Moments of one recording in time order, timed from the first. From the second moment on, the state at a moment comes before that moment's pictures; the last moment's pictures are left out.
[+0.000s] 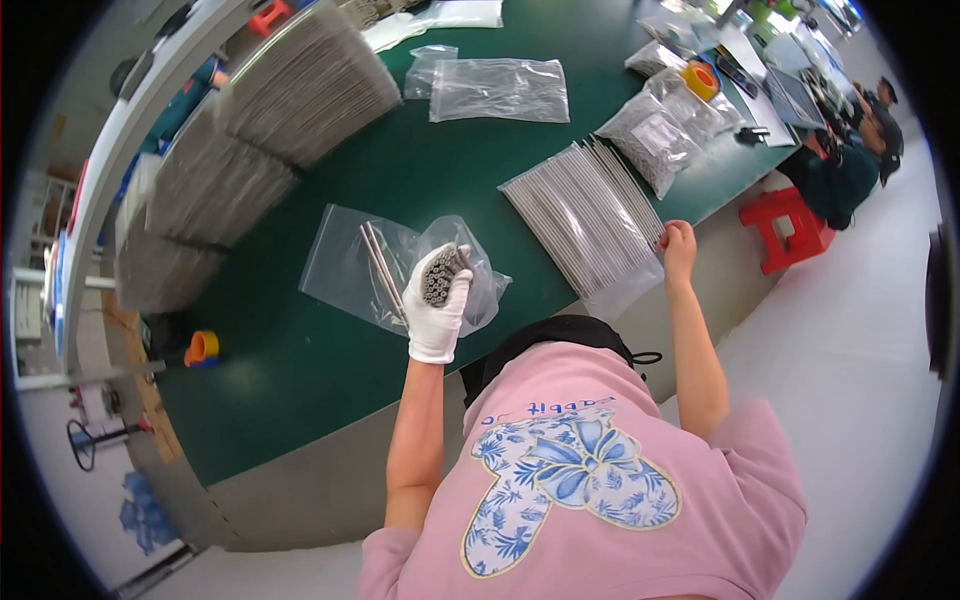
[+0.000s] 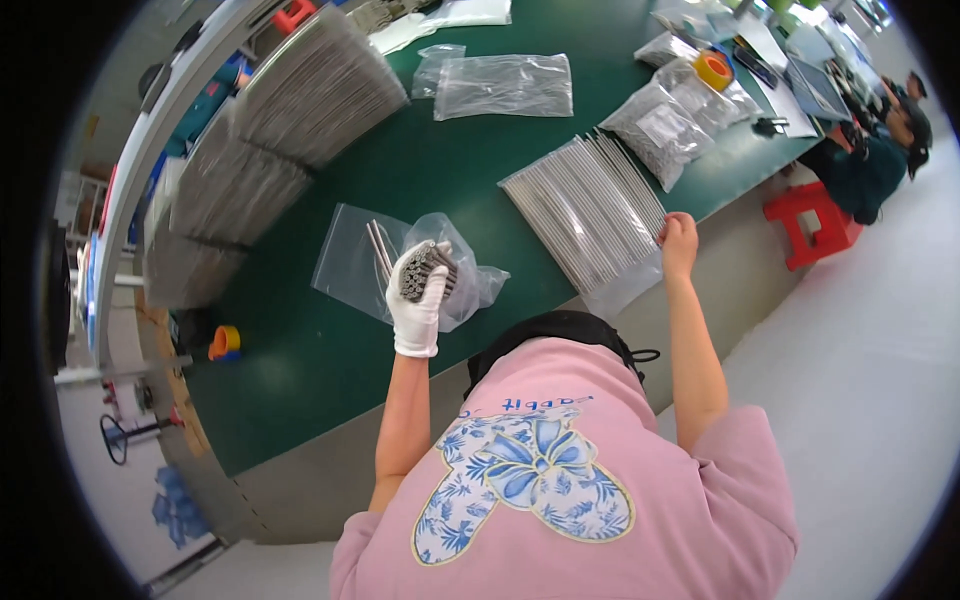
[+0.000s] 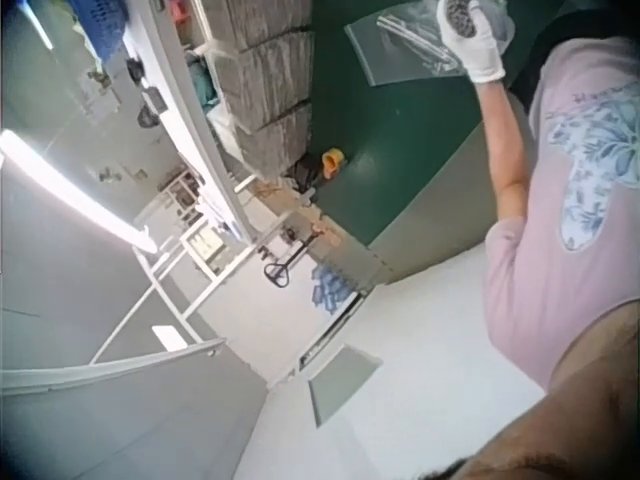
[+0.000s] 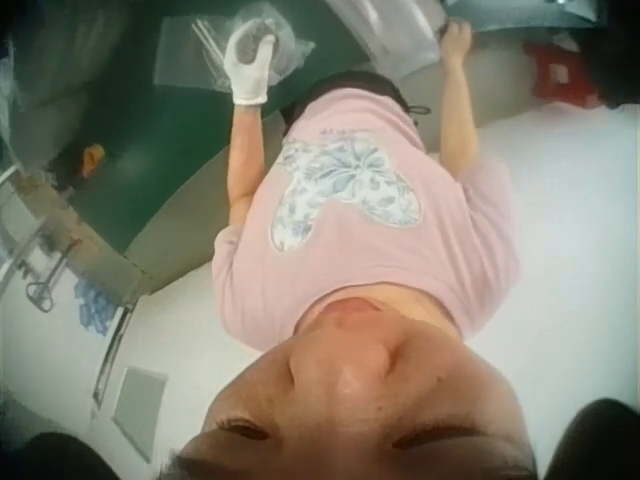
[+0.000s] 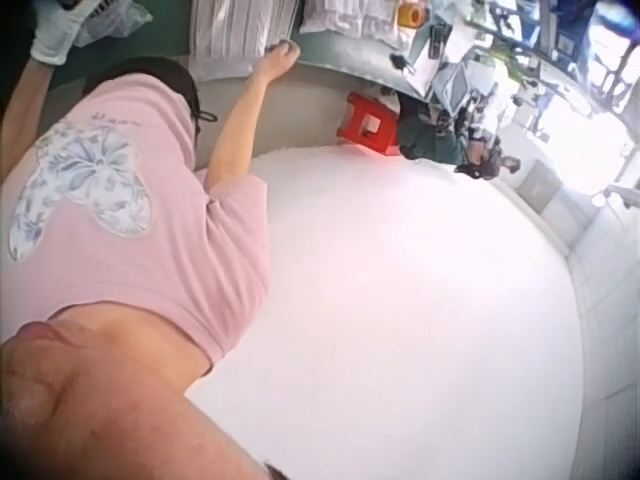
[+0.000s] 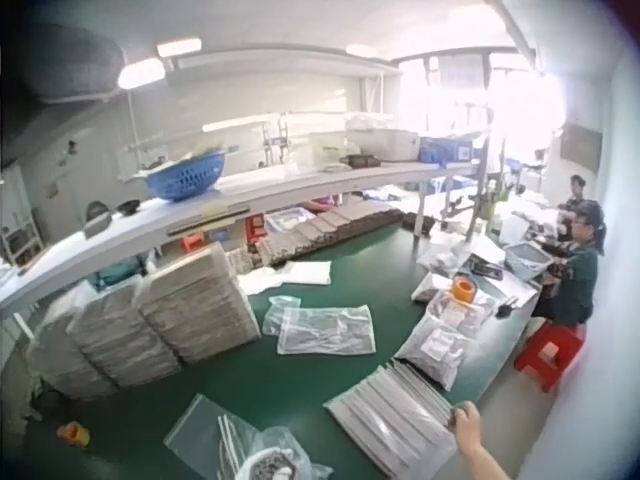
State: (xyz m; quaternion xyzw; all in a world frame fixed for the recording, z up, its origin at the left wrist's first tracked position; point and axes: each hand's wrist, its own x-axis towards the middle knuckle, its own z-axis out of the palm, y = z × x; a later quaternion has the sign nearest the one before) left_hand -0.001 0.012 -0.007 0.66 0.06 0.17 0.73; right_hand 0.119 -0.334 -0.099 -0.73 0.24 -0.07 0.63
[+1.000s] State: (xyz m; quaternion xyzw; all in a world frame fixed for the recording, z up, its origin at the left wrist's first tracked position) left_hand -0.005 0.006 -0.007 0.74 0.07 0.26 0.61; right_hand 0.078 -0.113 0.060 -0.74 -0.41 0.02 0.53
